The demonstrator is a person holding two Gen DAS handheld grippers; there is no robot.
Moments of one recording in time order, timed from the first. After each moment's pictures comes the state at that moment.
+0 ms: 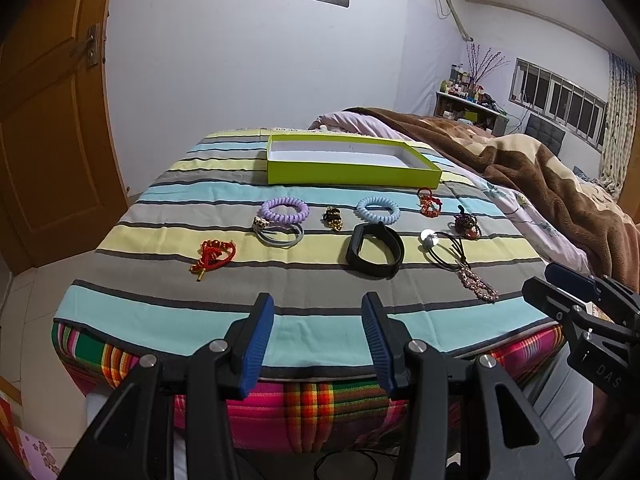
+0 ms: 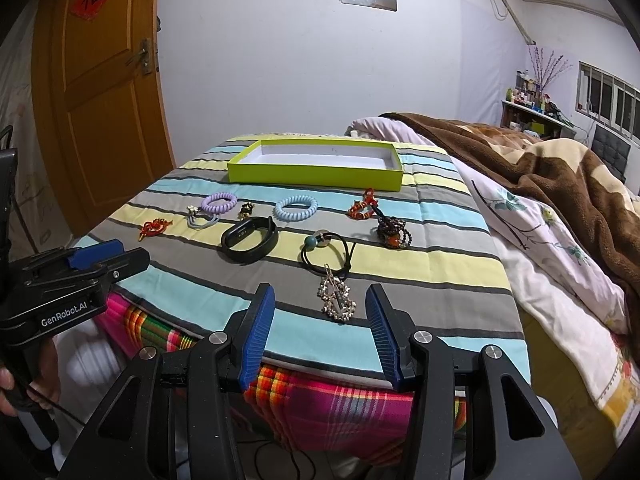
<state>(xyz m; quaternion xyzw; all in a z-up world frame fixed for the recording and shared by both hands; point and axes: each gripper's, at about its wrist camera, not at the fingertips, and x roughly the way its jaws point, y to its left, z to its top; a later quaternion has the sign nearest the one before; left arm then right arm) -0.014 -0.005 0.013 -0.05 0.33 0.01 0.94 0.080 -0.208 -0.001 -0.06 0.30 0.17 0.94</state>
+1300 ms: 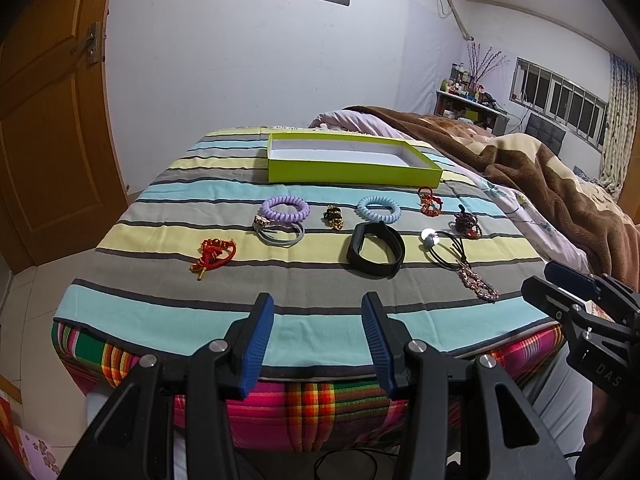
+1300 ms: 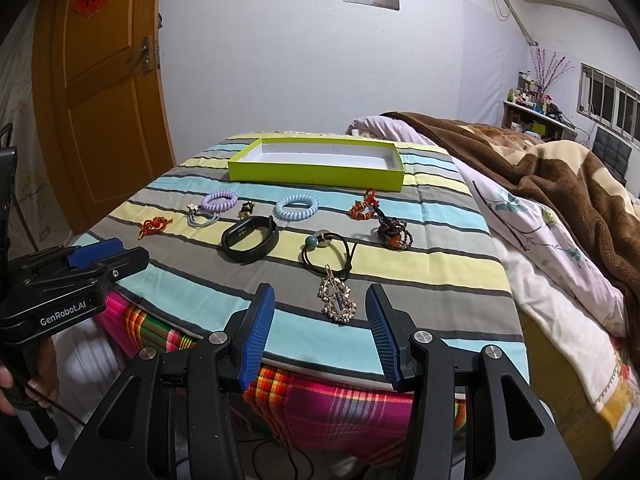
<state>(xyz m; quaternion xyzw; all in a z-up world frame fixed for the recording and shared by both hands) -0.014 -0.004 0.011 -0.05 0.33 0.01 0.94 0.080 -0.207 0.000 -0.07 0.31 0.17 0.93</state>
